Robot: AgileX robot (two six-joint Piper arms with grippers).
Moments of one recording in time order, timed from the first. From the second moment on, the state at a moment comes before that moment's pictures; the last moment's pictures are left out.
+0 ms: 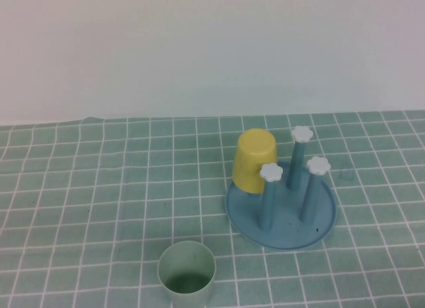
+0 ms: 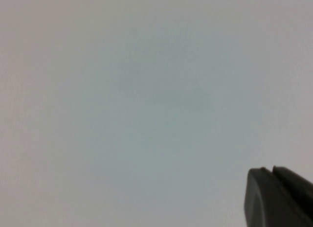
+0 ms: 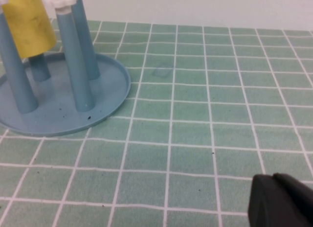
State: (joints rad) right arm -0.01 -0.01 0.03 0.34 0.44 -0.34; left arm -0.13 0.04 -0.32 0.28 0.02 -0.68
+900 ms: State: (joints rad) right arm -0.01 -0.01 0.03 0.34 0.44 -0.34; left arm -0.45 0.71 -0.72 -0.07 0.69 0.26
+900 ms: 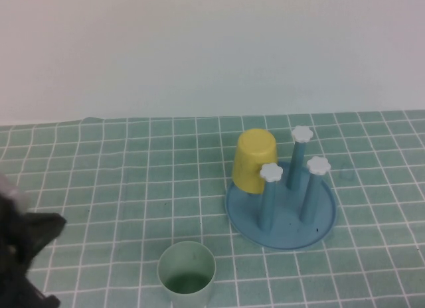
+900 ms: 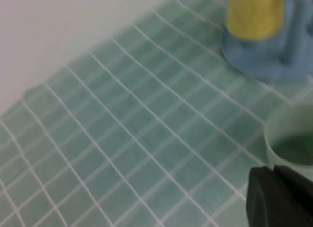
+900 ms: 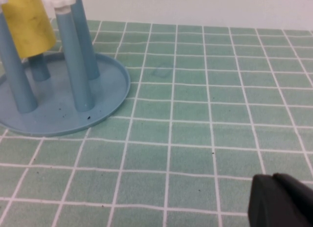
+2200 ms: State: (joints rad) right arm -0.01 -0.01 0.03 0.38 0.44 -0.34; left arm -0.45 1.60 -1.26 -0.36 1.08 0.75
